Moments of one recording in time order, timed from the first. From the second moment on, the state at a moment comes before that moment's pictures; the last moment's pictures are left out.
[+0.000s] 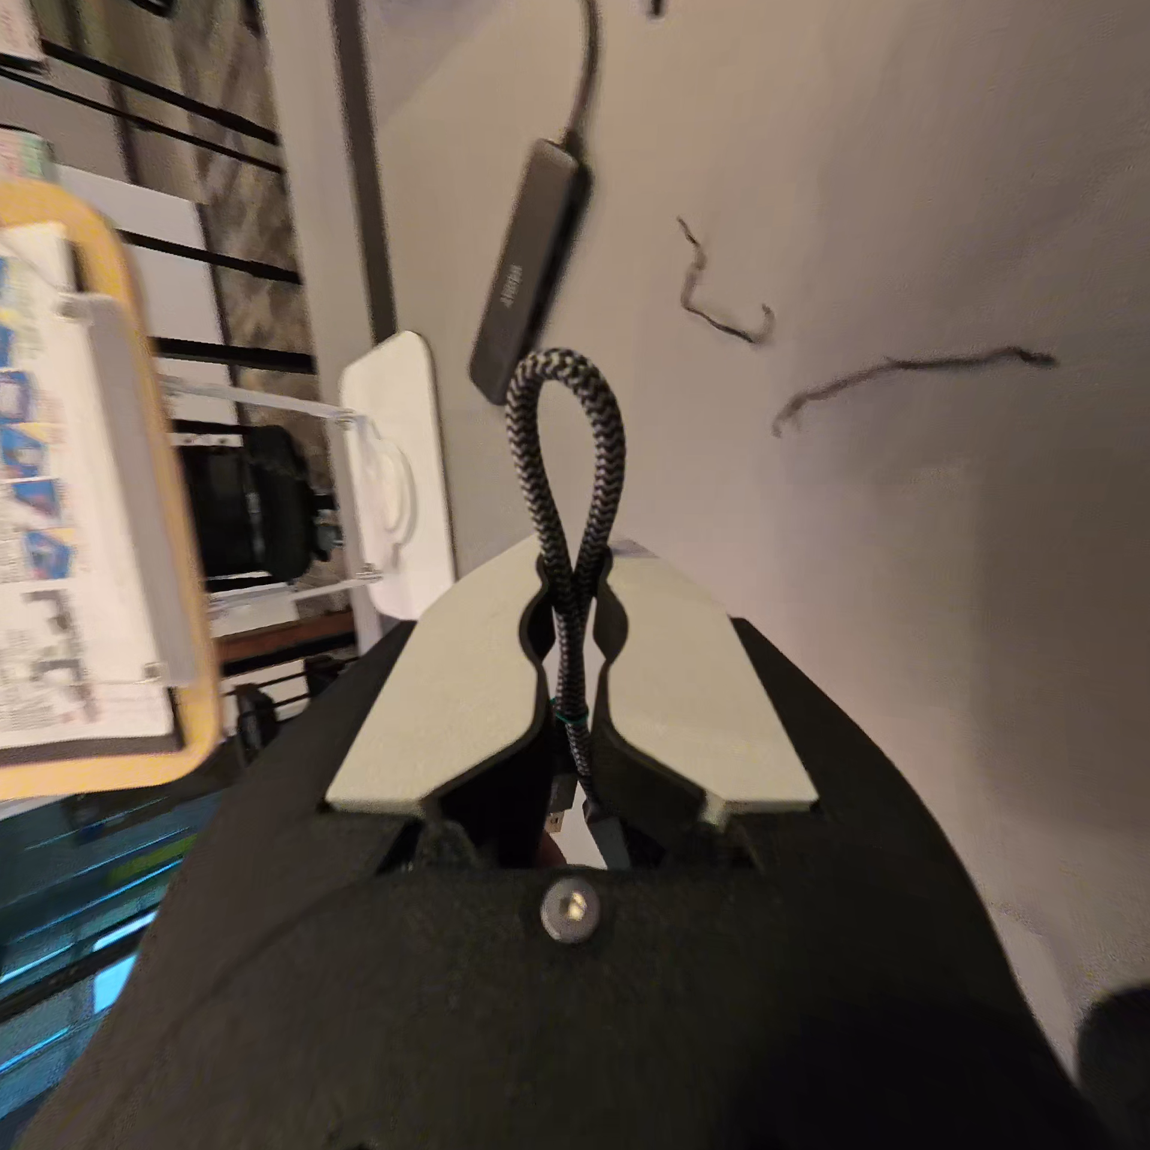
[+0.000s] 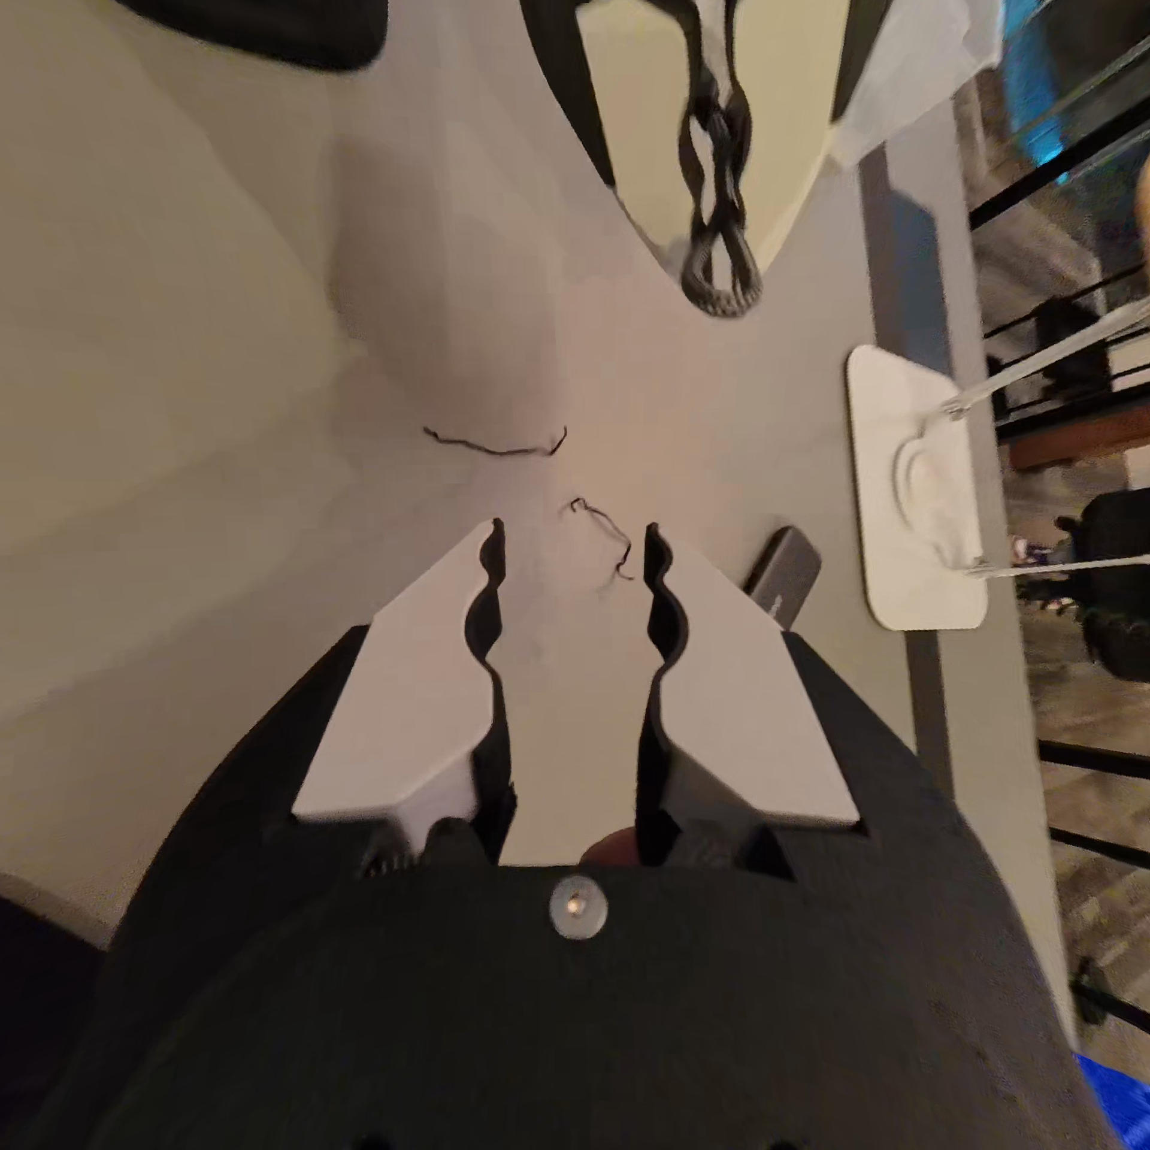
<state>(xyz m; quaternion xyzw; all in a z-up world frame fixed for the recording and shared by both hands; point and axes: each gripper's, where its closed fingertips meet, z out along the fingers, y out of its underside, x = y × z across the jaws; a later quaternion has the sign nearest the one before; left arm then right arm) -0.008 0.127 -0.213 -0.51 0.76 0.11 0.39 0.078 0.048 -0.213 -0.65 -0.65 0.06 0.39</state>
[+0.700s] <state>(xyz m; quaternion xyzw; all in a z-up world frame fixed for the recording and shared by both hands) -0.035 0.097 -0.281 -0.54 0.81 -0.06 0.21 0.068 0.041 -0.247 -0.67 -0.62 0.18 0.36</state>
